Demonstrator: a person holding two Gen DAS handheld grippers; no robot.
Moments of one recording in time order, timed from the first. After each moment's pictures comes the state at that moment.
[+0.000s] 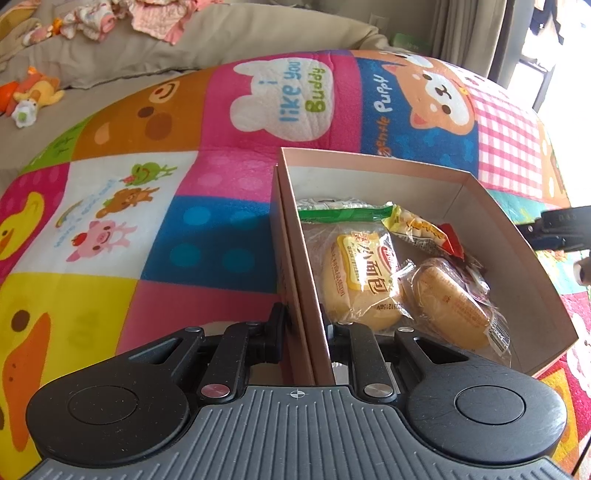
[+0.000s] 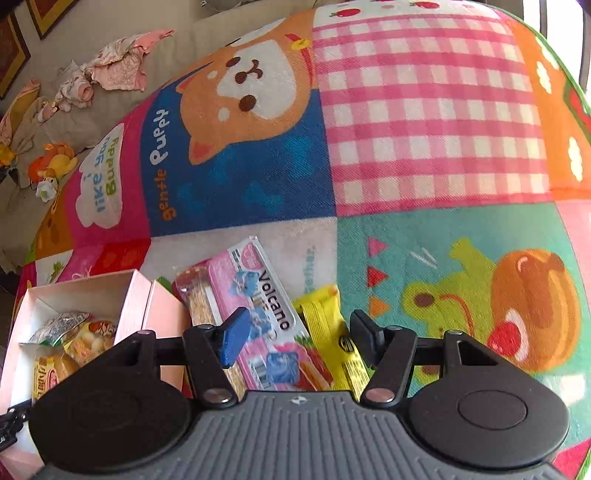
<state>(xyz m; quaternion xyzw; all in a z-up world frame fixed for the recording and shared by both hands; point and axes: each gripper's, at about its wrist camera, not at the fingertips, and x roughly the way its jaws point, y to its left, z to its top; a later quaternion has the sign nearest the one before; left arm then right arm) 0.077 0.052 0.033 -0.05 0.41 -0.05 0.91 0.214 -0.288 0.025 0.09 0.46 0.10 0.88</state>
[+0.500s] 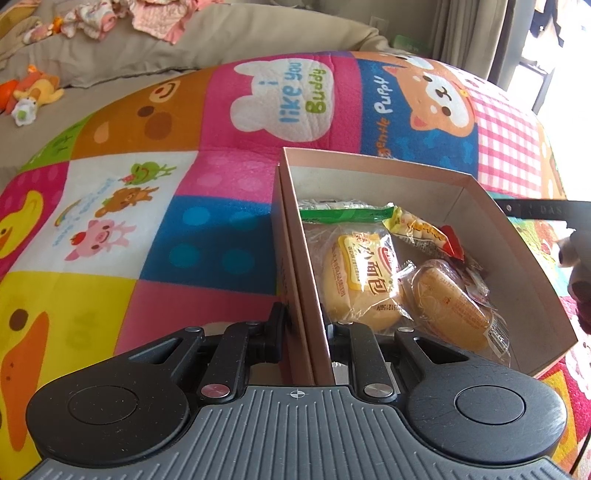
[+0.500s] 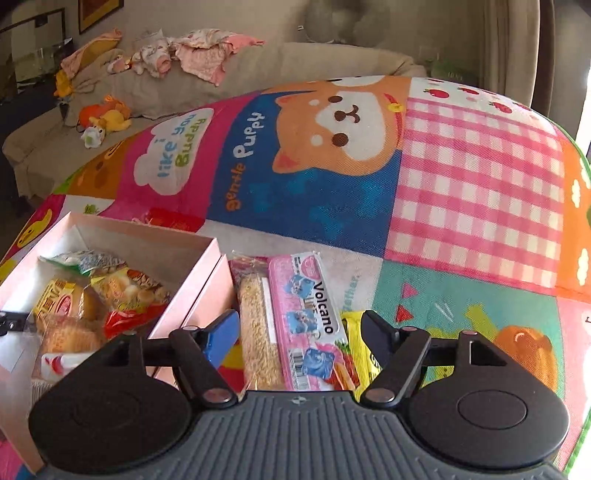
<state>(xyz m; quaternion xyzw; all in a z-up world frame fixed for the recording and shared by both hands) 0.078 0.053 0.032 -0.06 0.41 -0.06 0.91 0.190 -0.250 0.041 -0.05 0.36 0.17 0.92</state>
